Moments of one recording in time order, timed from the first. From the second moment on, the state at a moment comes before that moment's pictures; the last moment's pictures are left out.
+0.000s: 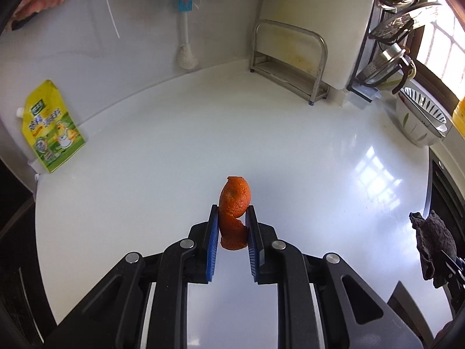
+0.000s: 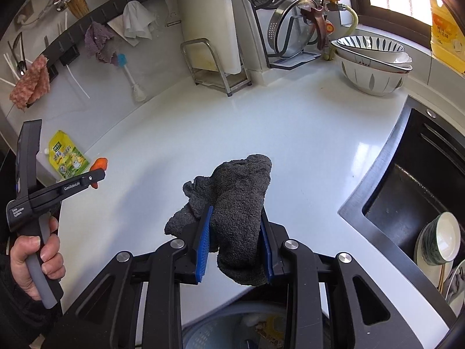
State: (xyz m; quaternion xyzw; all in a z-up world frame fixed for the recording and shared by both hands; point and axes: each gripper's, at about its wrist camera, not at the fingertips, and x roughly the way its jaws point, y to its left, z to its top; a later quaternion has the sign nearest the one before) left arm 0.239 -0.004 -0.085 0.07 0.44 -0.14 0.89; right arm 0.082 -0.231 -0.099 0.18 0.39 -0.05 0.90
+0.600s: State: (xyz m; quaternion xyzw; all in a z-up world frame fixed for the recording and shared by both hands) left arm -0.009 -0.041 -0.079 0.04 0.46 -0.10 0.88; right arm -0.097 -0.263 -0.103 0.12 0.43 0.04 0.89
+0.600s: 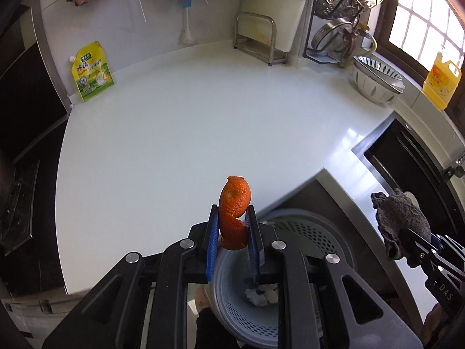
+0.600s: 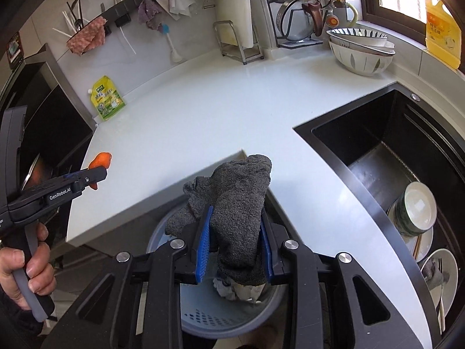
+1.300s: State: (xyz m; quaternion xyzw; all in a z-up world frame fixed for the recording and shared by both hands) left arm -0.053 -0.050 -0.120 0.06 0.50 -0.10 0.86; right arm -0.102 -0.228 -0.137 0.11 0.49 0.09 0.86
